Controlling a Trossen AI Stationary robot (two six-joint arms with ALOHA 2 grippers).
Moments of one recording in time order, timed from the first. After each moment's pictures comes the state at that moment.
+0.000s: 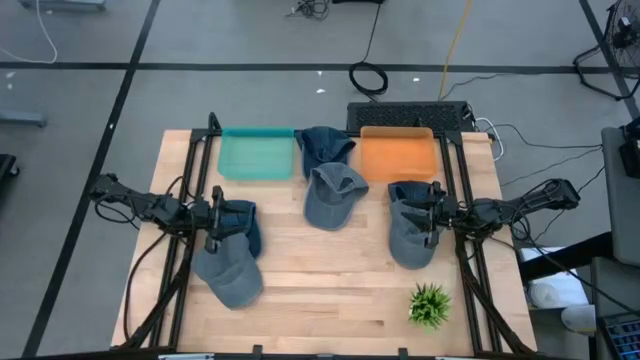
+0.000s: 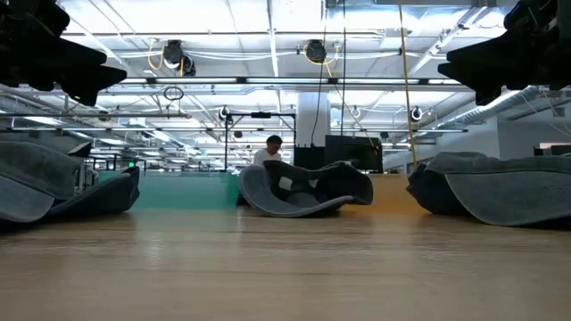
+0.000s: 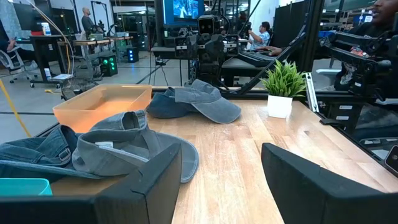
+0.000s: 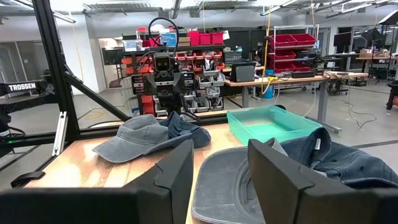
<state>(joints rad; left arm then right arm) -0.39 0.01 0.06 -0.08 -0.39 -0.03 0.31 0.17 0.02 0.27 0.47 0.03</state>
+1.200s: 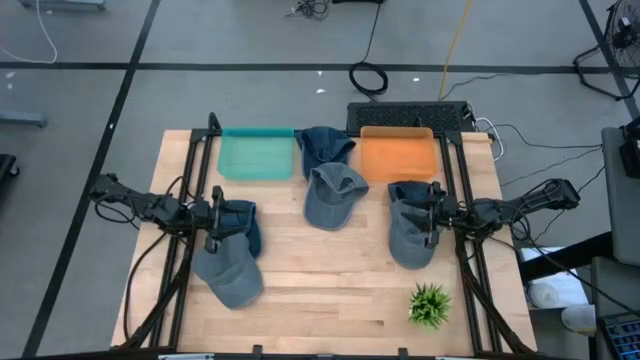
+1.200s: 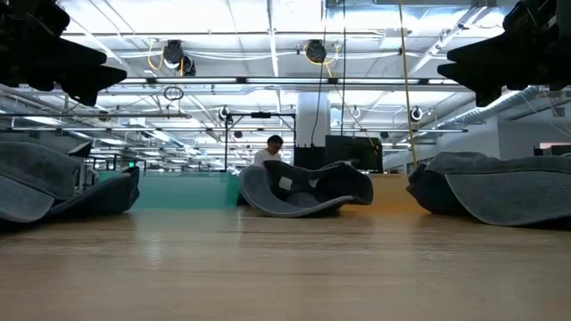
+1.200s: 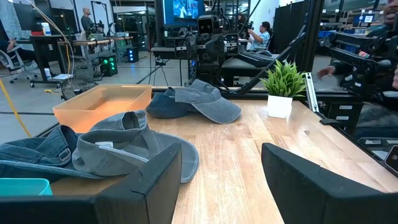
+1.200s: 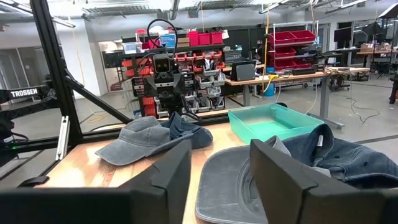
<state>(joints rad) -0.39 0.01 0.06 -0.08 -0.39 -0.03 0.31 0.17 0.02 0.27 0.47 0.07</state>
